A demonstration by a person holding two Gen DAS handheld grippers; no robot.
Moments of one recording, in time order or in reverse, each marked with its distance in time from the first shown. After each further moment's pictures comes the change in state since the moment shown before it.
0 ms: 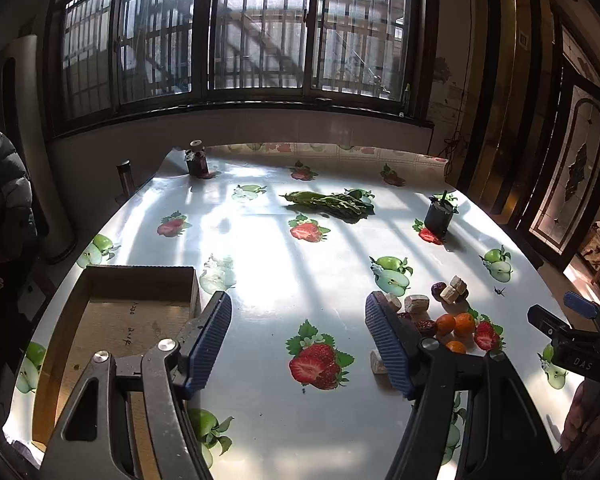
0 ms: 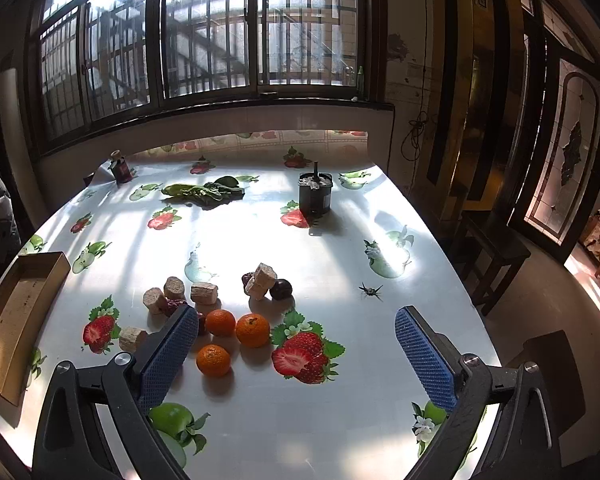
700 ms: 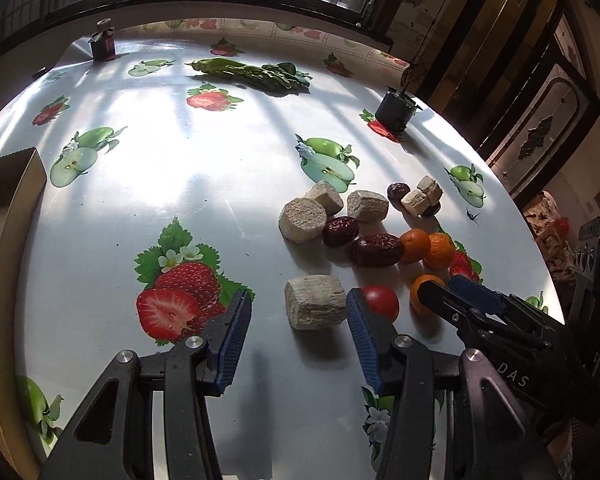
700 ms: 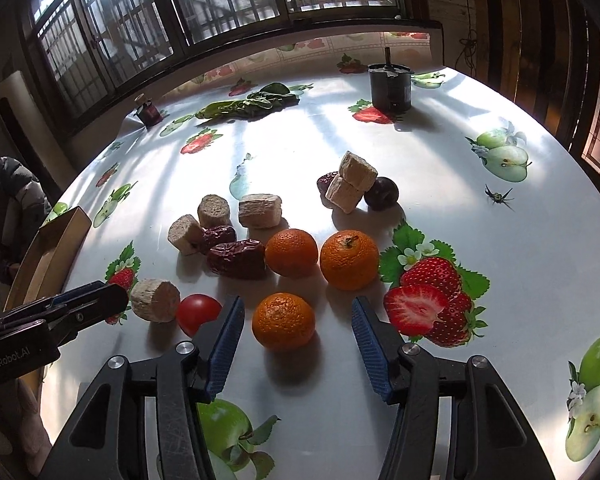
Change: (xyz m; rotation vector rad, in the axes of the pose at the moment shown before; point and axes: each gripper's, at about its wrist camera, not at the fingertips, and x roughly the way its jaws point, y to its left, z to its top) left arm 0.122 -0.052 -0.061 -0.036 0.308 -0.249; right arm 0.101 0.028 -0.053 0.101 0.224 0.202
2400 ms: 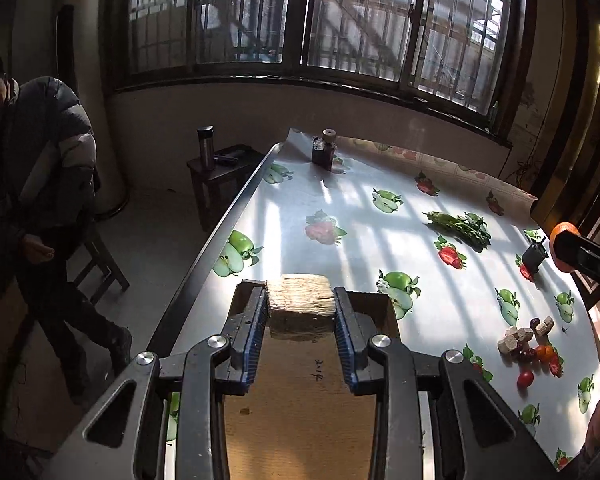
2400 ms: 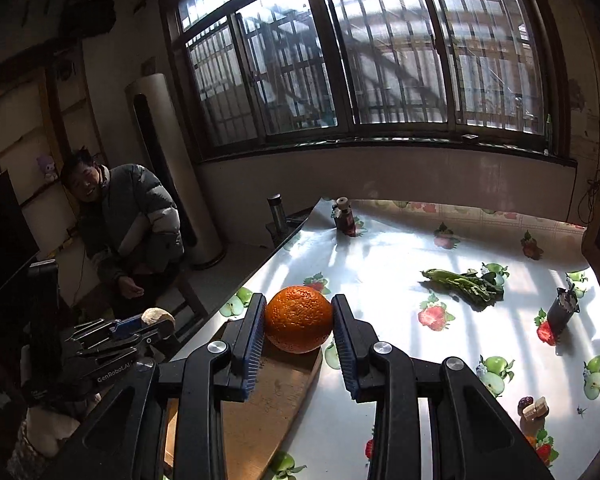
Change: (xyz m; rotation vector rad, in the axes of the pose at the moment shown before) left arm -0.228 0.243 0.067 -0.177 -0.252 0.413; right arm -0.087 0.310 0.131 -0.342 -0.183 0.309
